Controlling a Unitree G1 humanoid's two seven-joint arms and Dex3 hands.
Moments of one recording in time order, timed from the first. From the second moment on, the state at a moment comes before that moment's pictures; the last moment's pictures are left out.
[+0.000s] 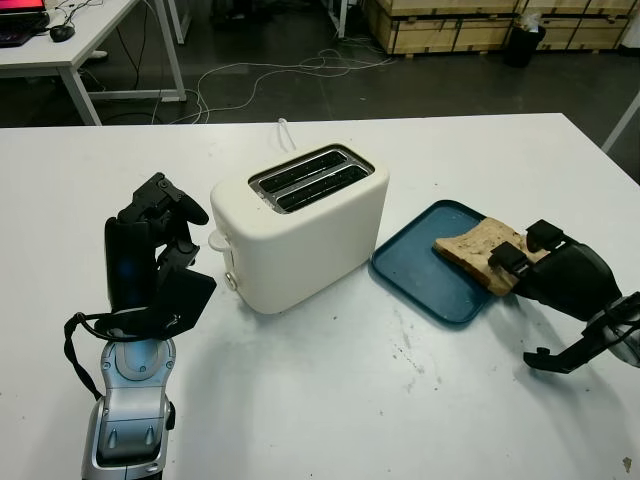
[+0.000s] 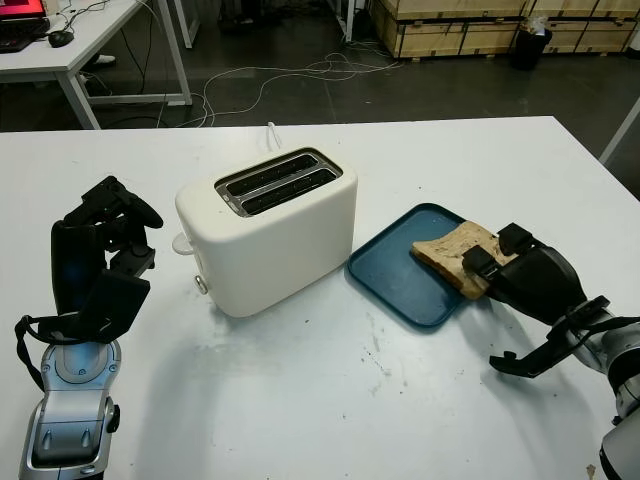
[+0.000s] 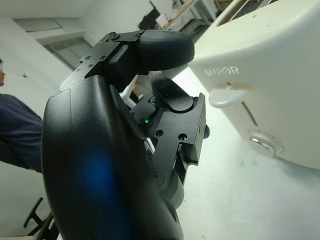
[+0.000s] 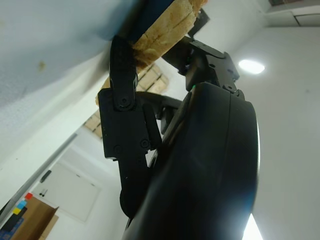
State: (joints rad) left arm 0.01 0.09 0.05 -0.39 0.36 0.07 0.19; right arm -0.63 -0.86 0.80 1.23 -1.11 -0.44 -0.95
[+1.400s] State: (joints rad) left arm 0.01 0.08 0.03 -0.38 0.37 0.07 0.19; right arm -0.76 -0.94 0.64 1.06 -1.00 -0.55 -0.74
